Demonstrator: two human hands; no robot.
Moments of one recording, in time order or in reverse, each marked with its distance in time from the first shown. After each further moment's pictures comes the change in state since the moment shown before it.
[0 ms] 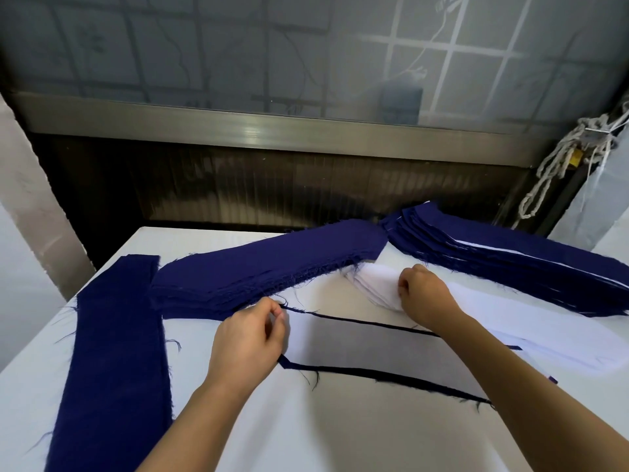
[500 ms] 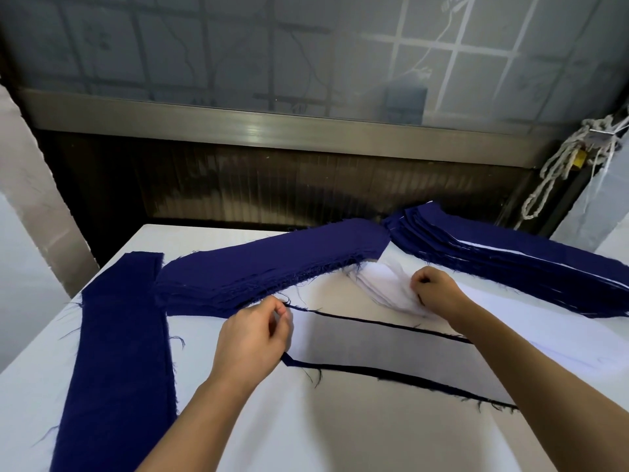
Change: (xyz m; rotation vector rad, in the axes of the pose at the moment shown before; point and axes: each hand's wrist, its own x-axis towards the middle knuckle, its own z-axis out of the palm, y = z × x) left_hand 0.002 0.000 0.003 -0.008 -0.028 -0.025; right_hand 0.001 0.014 -0.010 0.580 -0.101 0.287
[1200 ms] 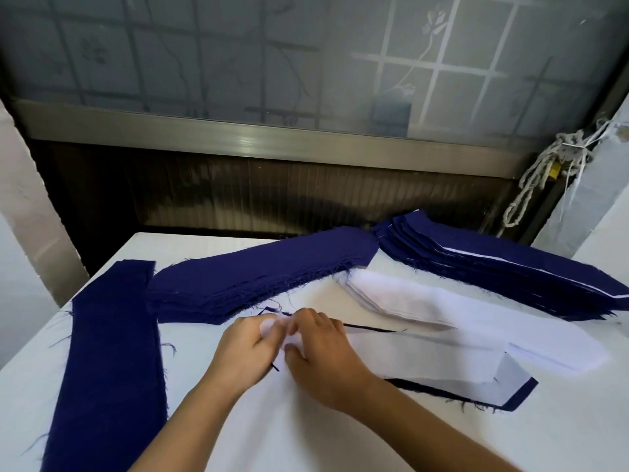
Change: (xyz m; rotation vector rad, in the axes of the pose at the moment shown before) left_hand 0.000 -0.007 0.003 -0.326 -0.240 -0.055; right_hand -0.133 -0.075 0.110 -0.292 -0.116 -0.692
